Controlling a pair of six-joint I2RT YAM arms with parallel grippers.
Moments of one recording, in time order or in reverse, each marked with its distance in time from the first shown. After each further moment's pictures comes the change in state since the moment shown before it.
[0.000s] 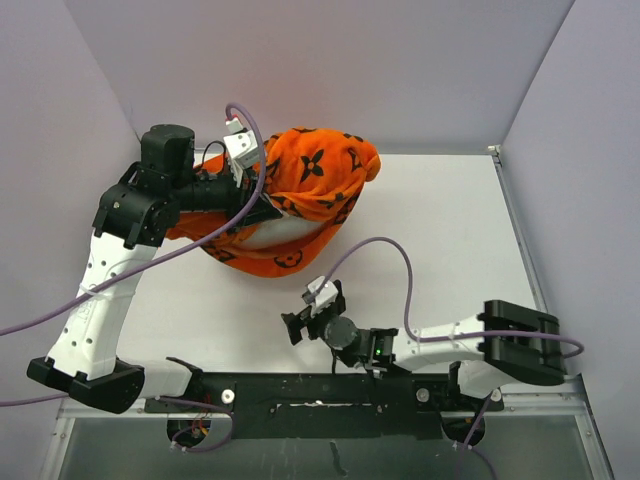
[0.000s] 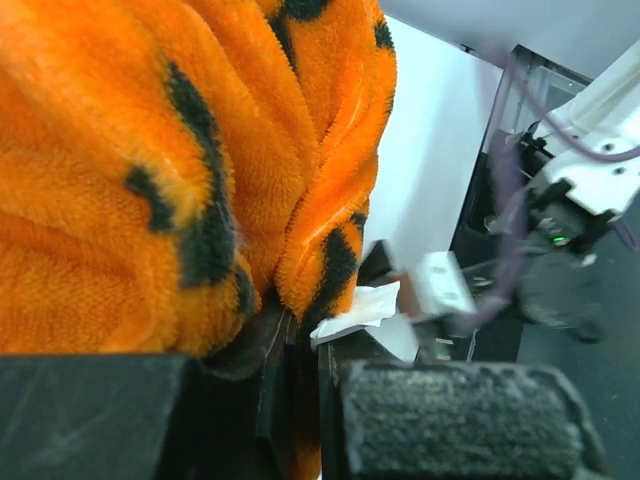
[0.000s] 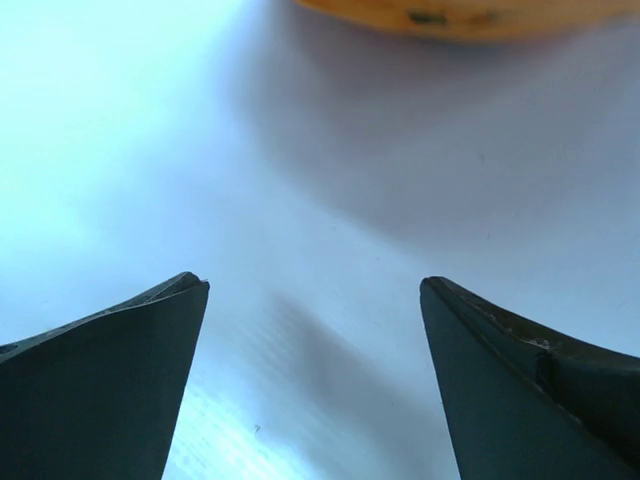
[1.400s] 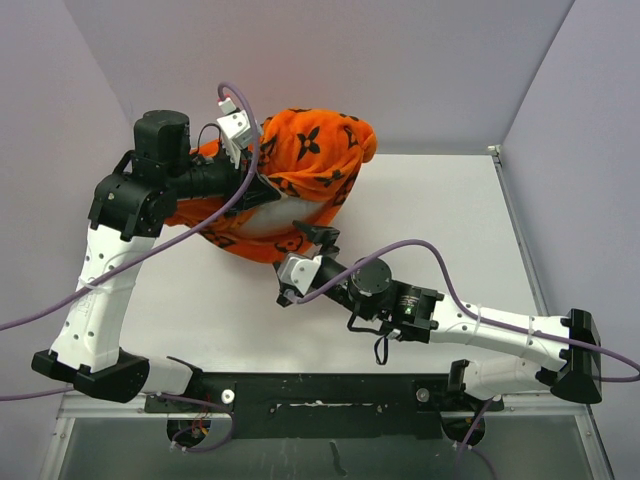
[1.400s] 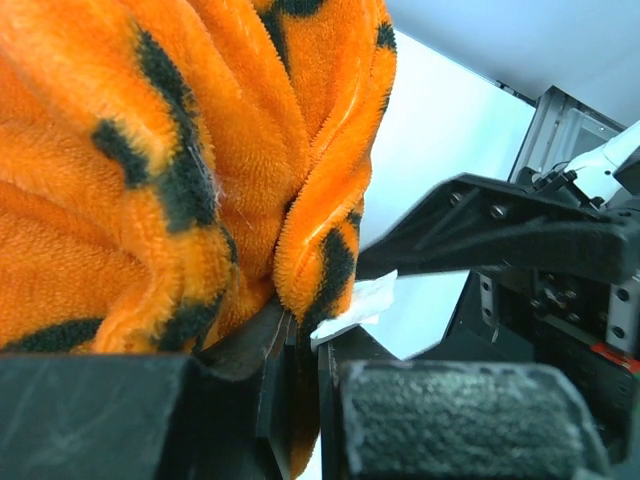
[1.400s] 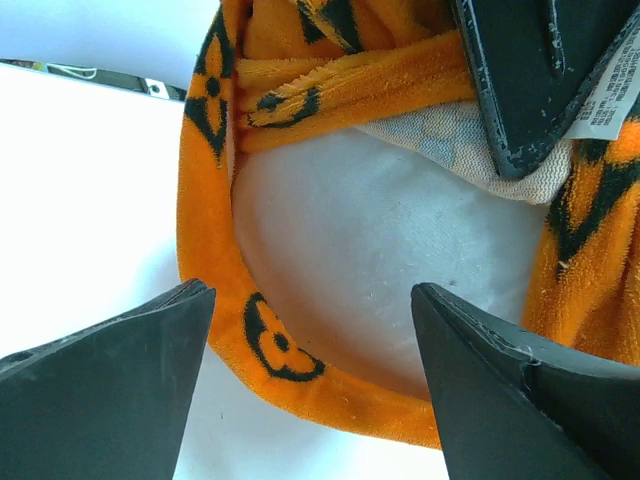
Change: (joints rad) left arm 0.005 0.057 0.129 -0.009 -0.093 -0.072; right arm -0.062 -0.311 0.436 -0.378 -0.342 -0.994
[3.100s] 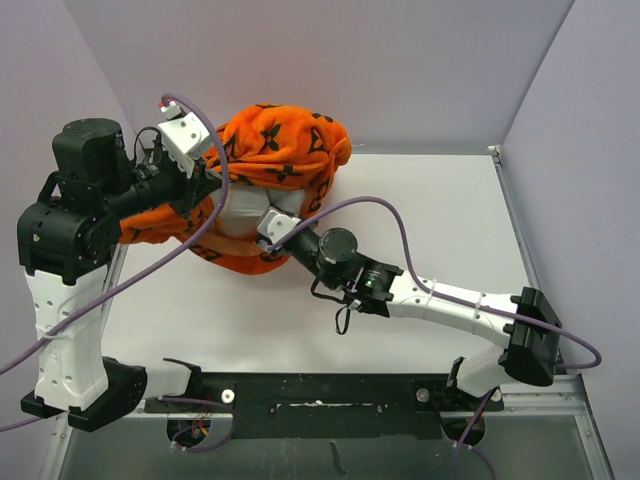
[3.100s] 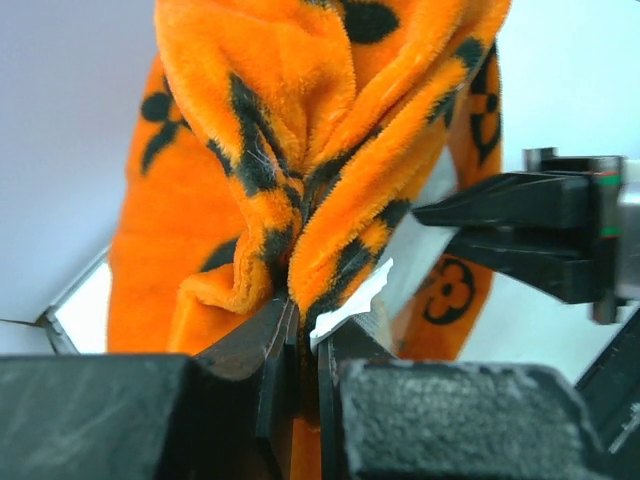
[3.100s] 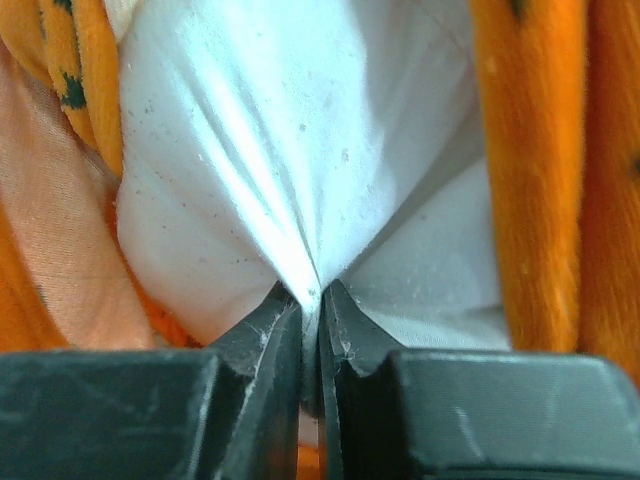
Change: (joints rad) left arm 0.118 -0.071 0.248 -0.250 -0.259 0.249; right arm -0.101 0.254 0.159 0.161 0.051 0.100
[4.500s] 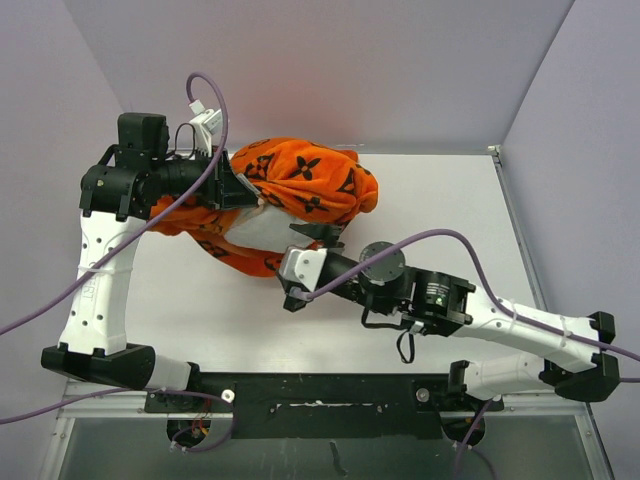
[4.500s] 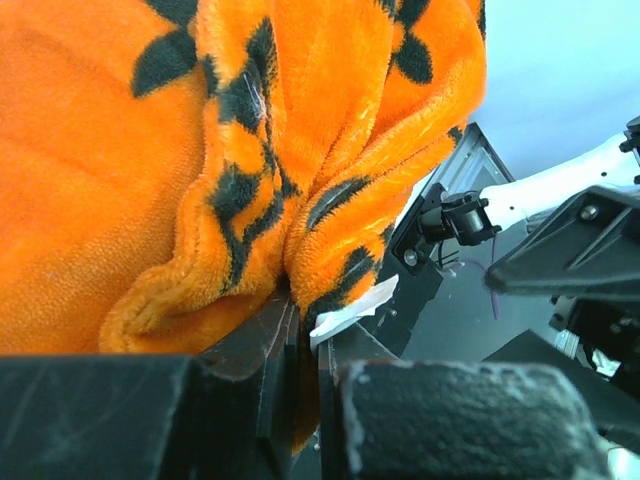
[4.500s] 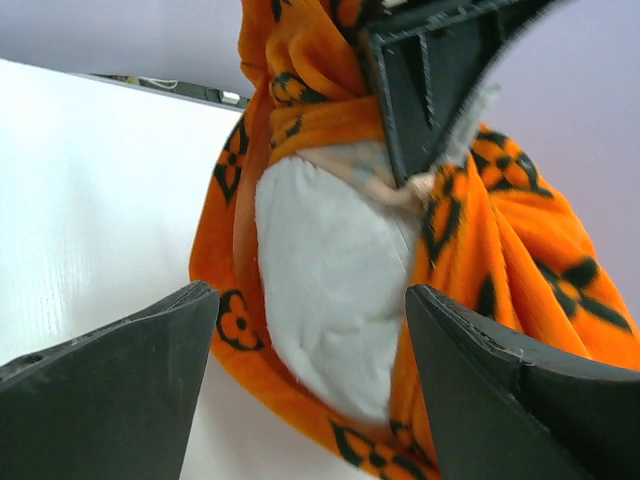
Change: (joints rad) left arm 0.106 0.111 -0.281 0.109 0.451 -0.457; right arm 0.164 -0.294 0.116 -0.584 -0.113 -0.014
